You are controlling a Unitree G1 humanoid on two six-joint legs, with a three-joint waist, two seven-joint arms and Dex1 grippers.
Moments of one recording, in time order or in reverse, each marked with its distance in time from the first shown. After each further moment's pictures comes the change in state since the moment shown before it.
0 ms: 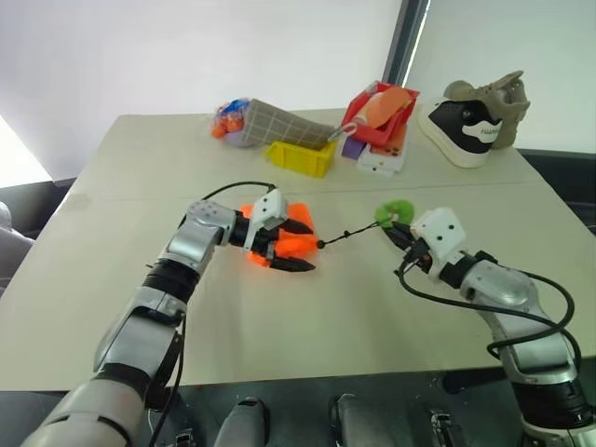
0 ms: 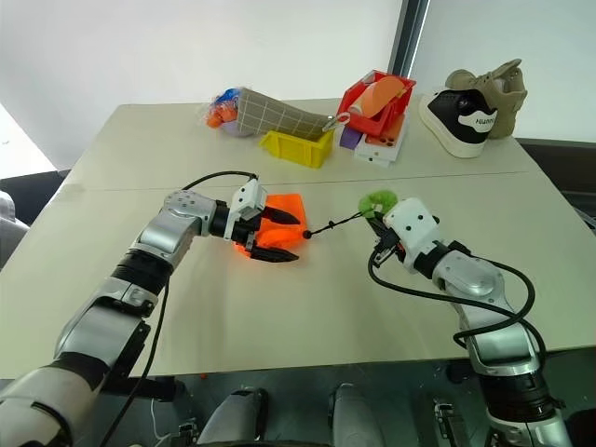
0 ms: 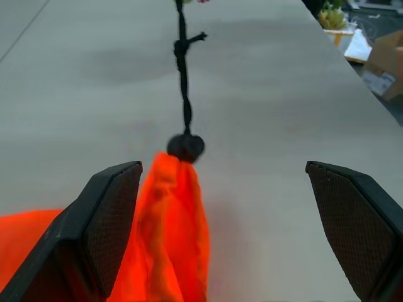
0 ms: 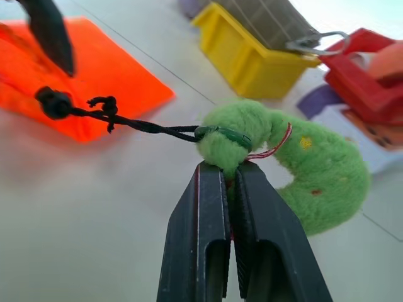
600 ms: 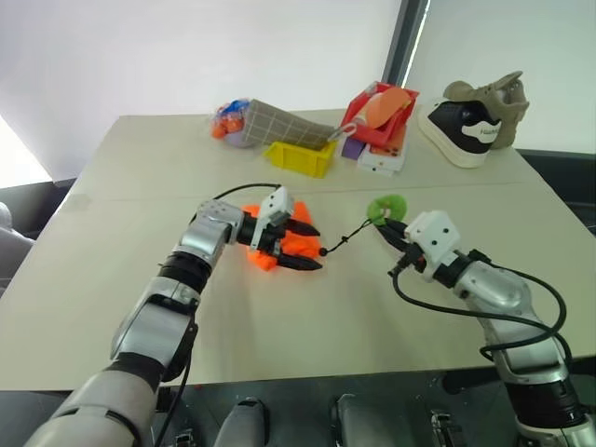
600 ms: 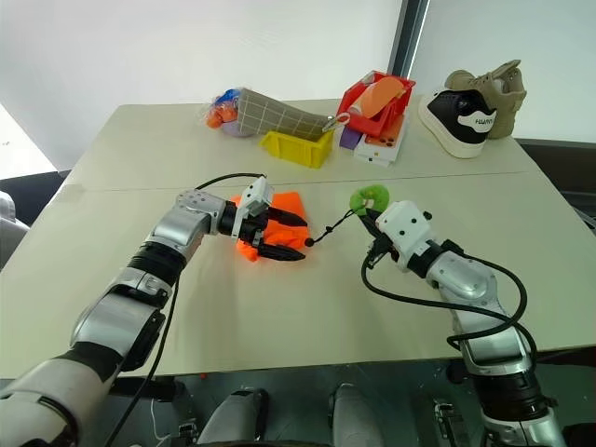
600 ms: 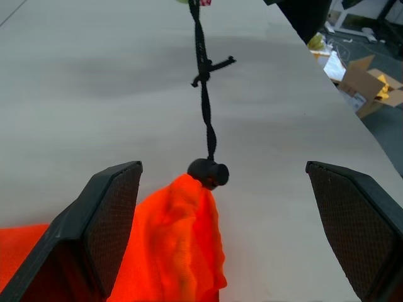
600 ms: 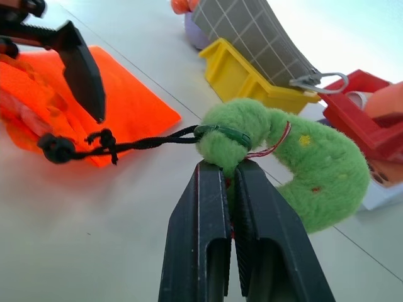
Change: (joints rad) left arm -0.055 -0.071 0.036 0.149 0.012 0.032 -0.037; right arm 0.000 0.015 0.041 -0.007 -0.001 -0.103 0.035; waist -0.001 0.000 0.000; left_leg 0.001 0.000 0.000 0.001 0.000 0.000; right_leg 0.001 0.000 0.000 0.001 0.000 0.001
